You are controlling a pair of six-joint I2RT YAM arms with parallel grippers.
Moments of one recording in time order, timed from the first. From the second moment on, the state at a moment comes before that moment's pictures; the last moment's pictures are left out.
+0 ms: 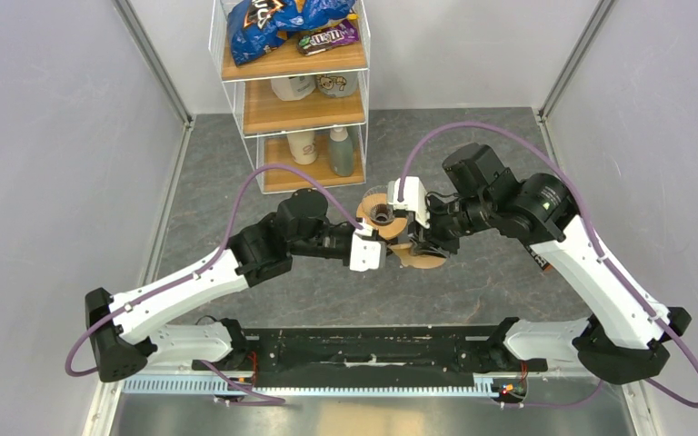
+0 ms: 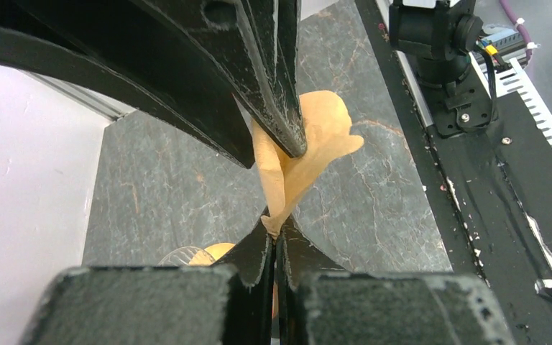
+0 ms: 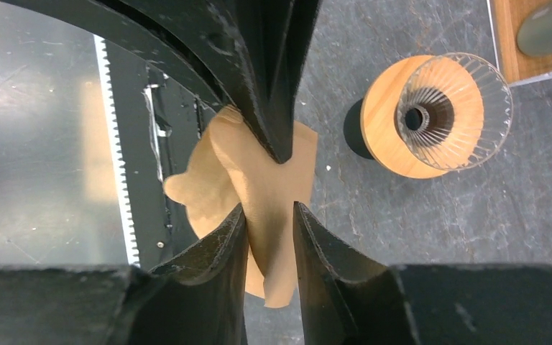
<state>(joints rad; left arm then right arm) -1.02 1.13 1.07 -0.20 0.52 0.66 0.78 1.23 1.67 -1.30 -0.47 -0.54</state>
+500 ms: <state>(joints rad) -1.02 1.10 1.07 -0.17 0.48 0.64 0.72 1.16 1.59 -1.25 -0.30 -0.50</state>
